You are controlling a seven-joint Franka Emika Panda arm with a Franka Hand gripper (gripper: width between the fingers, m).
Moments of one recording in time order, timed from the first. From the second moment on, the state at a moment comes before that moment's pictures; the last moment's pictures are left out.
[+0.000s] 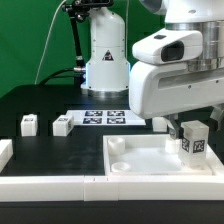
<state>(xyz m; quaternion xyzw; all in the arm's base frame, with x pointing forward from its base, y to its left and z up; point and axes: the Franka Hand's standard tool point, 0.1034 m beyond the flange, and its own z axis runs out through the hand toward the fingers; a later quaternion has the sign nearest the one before) 0.634 0.115 0.084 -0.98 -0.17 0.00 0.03</state>
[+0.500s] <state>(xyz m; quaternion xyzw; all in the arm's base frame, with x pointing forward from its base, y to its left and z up) 0.634 0.115 0.084 -0.99 -0.16 0.00 0.03</state>
